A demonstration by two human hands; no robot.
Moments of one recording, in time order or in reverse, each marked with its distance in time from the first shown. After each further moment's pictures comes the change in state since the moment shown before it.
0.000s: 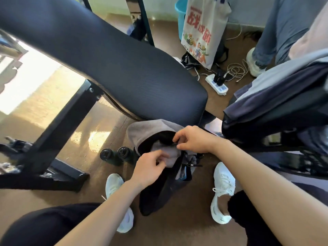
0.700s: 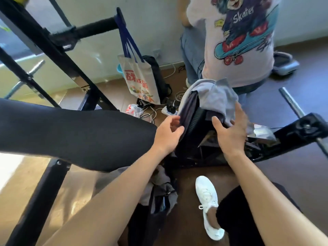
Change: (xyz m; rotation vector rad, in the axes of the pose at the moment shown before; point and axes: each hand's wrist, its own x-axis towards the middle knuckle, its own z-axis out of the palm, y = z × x) left_hand 0.094 0.299 0.034 -0.173 -0.105 0.285; right_hand -0.192 0.118 -0.069 0.777 1.579 0.367
